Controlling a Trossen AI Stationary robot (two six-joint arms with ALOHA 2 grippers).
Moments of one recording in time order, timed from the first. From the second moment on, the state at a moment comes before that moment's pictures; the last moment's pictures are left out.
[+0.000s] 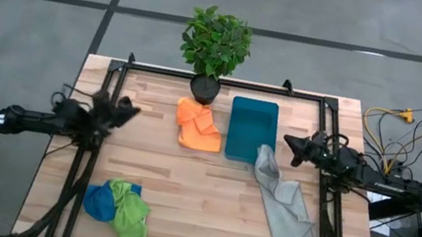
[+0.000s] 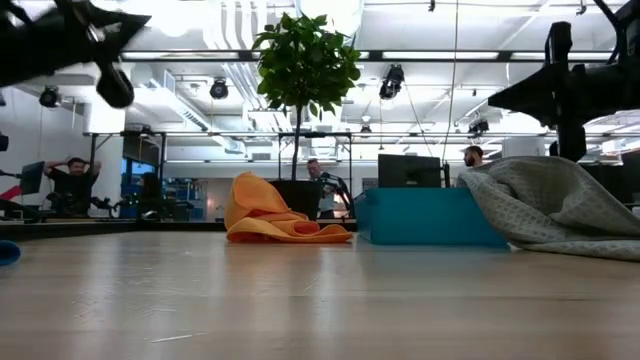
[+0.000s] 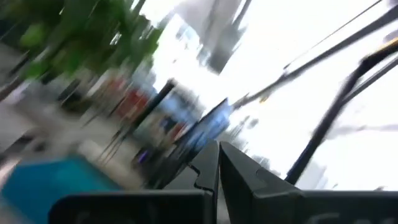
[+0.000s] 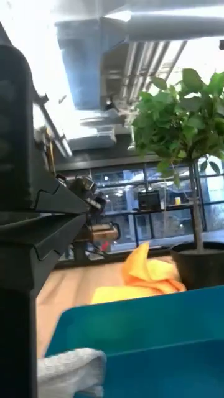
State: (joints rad) left arm 0.05 0.09 0.00 0.58 -0.18 -0.64; right arm -0.11 0.05 0.01 0.06 0.29 1.69
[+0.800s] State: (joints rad) left arm 0.05 0.12 0.08 0.92 -0.64 -0.38; right arm -0.12 0.11 0.01 0.43 0.53 1.17
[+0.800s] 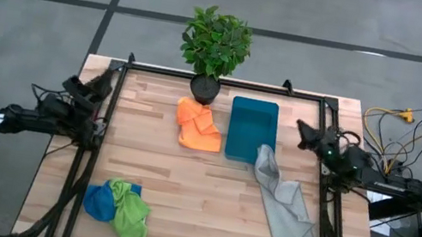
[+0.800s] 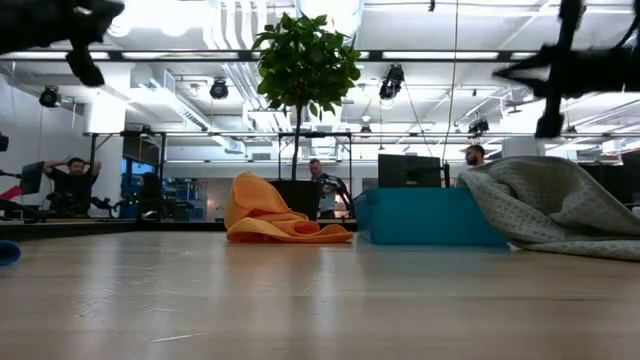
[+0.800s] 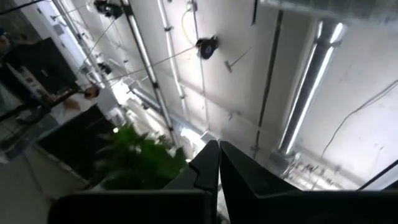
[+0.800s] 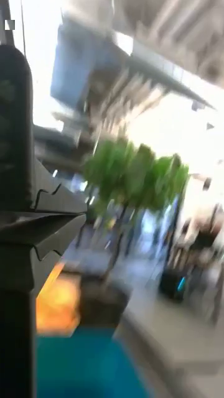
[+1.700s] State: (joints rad) left arm 0.05 0.66 0.98 -0.33 -0.43 0.08; right arm -0.12 0.63 0.65 0.51 0.52 0.07
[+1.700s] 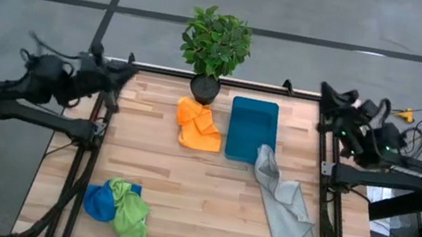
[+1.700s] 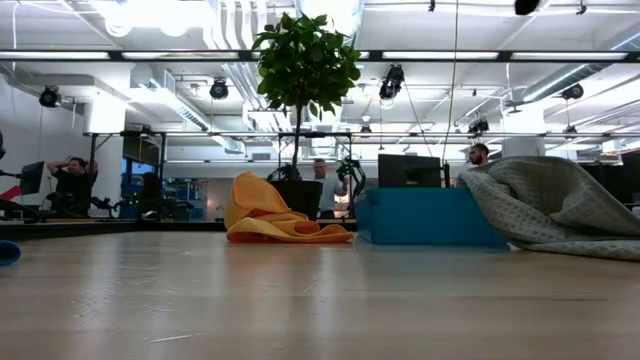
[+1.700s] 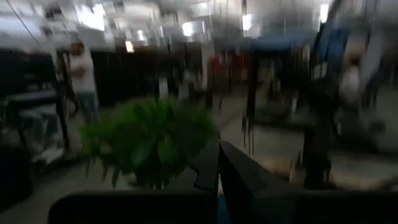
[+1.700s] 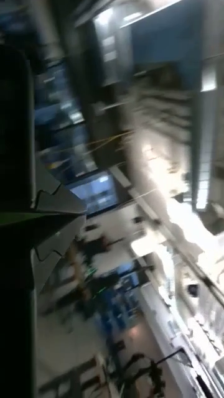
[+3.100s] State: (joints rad) left arm 0.32 1.33 1.08 -0.75 -0.12 -0.13; right arm -0.12 0.80 0.82 0.07 0.36 0.33
